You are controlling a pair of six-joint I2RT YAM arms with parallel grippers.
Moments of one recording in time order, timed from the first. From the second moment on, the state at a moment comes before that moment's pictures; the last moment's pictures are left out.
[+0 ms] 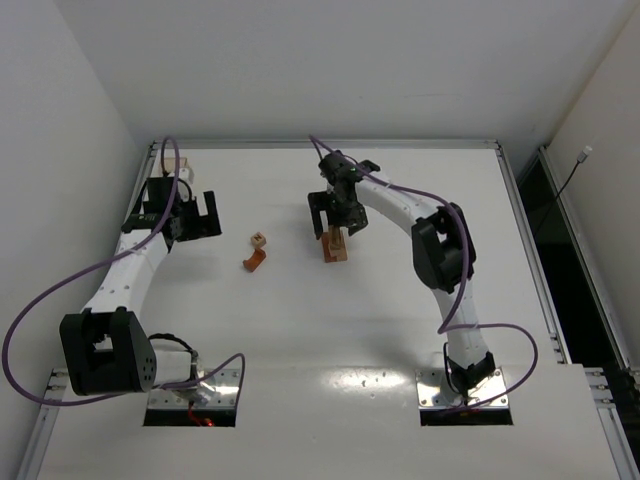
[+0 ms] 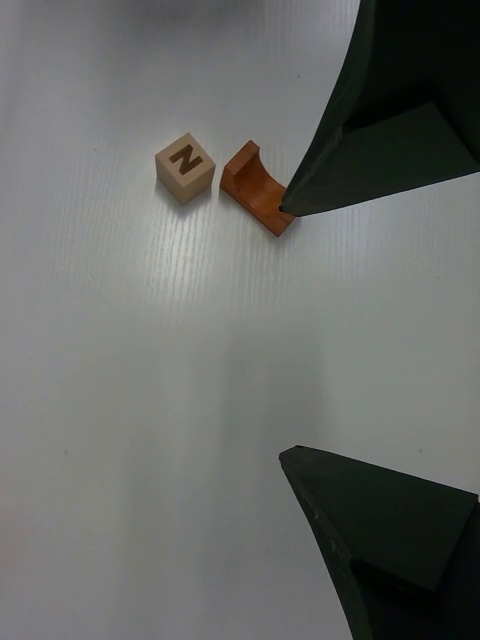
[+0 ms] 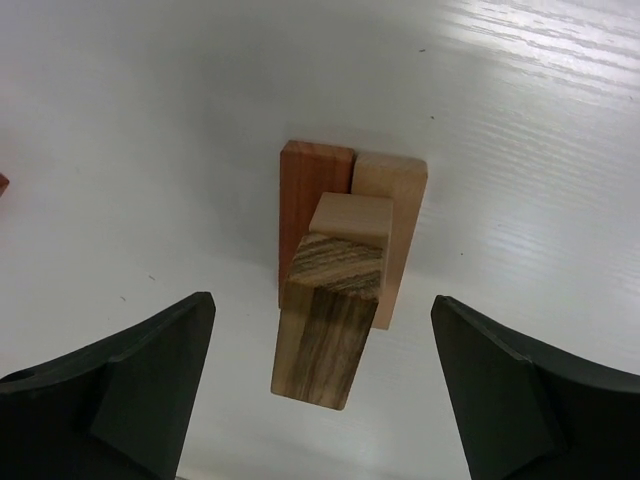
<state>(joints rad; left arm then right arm) 0.08 1.29 1.00 -0.51 0.03 -0.13 0.56 2.24 1.87 -0.87 -0.04 0.39</state>
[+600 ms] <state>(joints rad) -0.24 1.14 0.90 -0.56 0.24 0.13 0.56 1.54 1.51 -0.63 -0.05 -0.06</state>
